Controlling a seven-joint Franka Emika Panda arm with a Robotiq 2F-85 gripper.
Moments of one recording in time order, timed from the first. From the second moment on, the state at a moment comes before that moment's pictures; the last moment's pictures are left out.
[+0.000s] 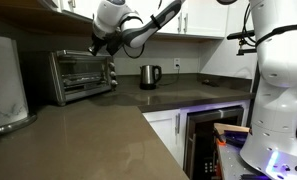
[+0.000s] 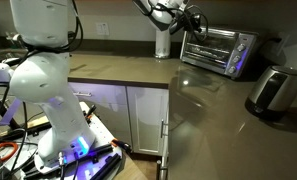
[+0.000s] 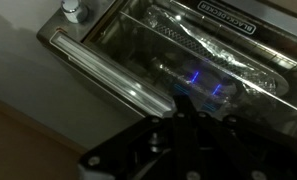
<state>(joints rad) -0.39 0.28 0.40 -1.75 -1.39 2.64 0.83</state>
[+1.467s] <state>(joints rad) -0.39 0.40 0.36 -1.59 -1.42 2.76 1.29</state>
